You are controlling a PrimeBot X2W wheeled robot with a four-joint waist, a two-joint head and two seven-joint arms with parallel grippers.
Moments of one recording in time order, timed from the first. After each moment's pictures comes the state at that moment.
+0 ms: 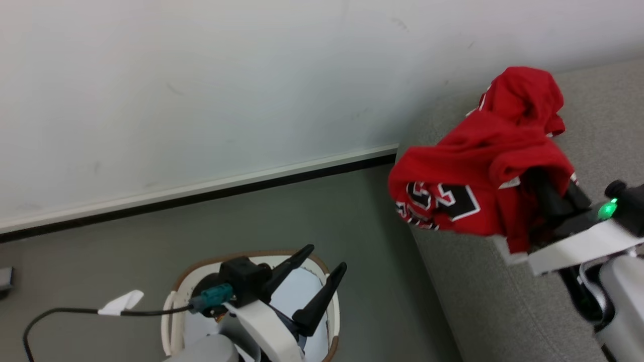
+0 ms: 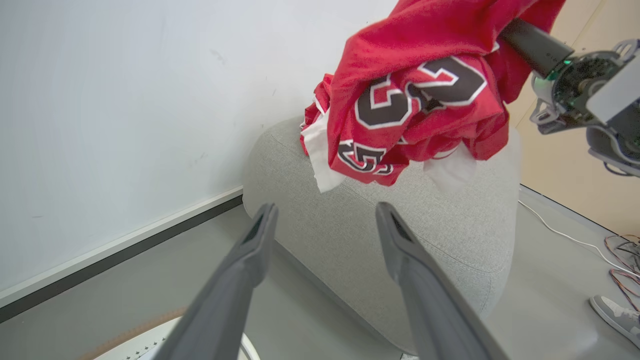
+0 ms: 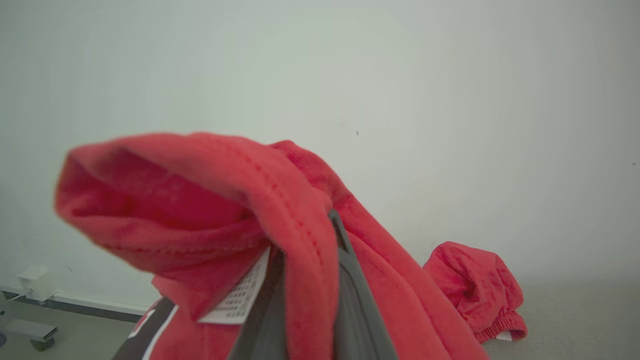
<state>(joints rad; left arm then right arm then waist) -0.52 0.43 -1.00 0.15 -0.80 0.07 -0.24 -0.51 -0.36 0.42 0.31 0.61 0.13 -0.26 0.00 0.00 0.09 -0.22</state>
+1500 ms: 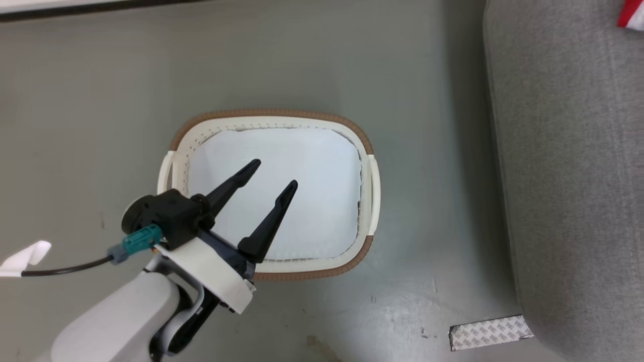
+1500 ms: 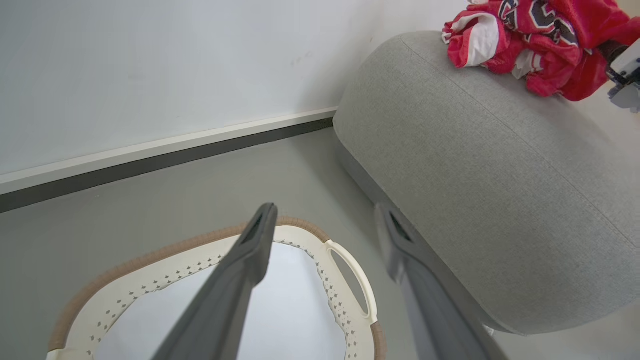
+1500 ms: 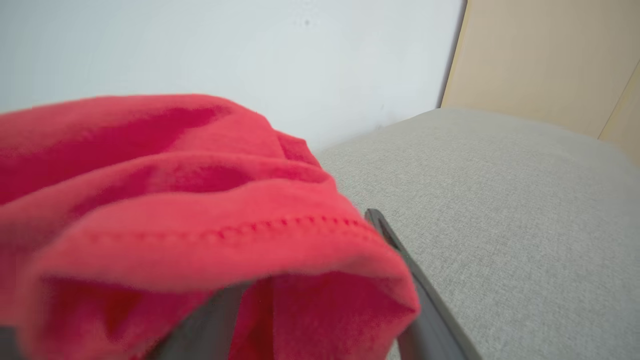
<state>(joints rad) -0.66 0.61 -0.89 0.01 -0.76 0.07 -0.24 -1.02 -0.15 -1.00 0.69 -0.22 0.13 -0.26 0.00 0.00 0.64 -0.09</state>
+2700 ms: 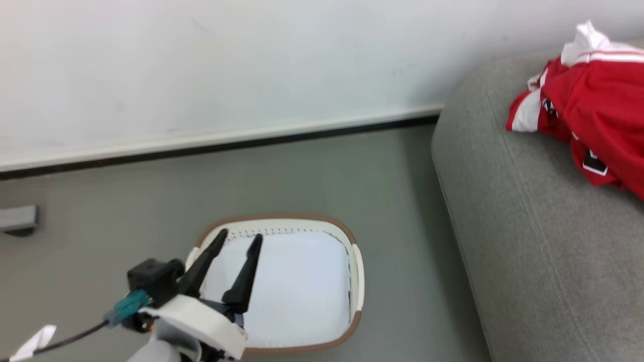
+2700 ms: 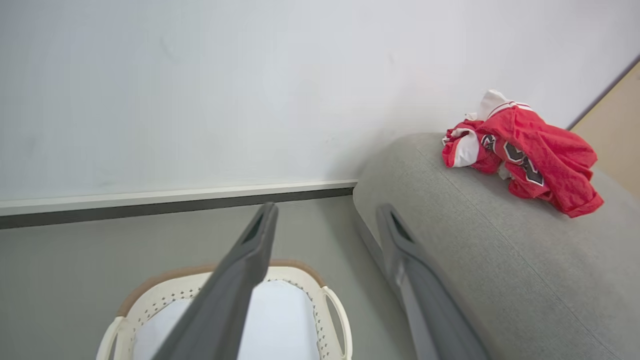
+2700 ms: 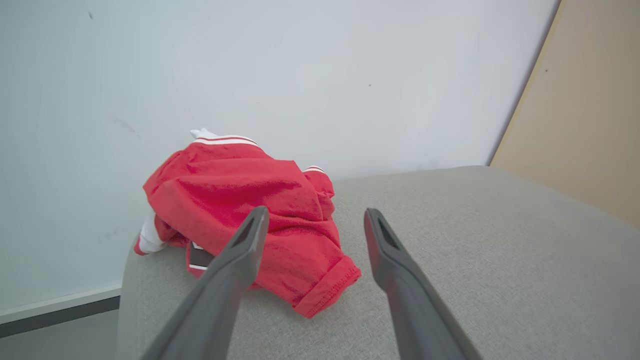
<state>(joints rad) -0.33 0.42 -0.62 0.14 -0.74 0.08 -0.26 -0.37 -0.06 -0.55 0.37 -0.06 0.13 -0.26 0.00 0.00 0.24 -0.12</state>
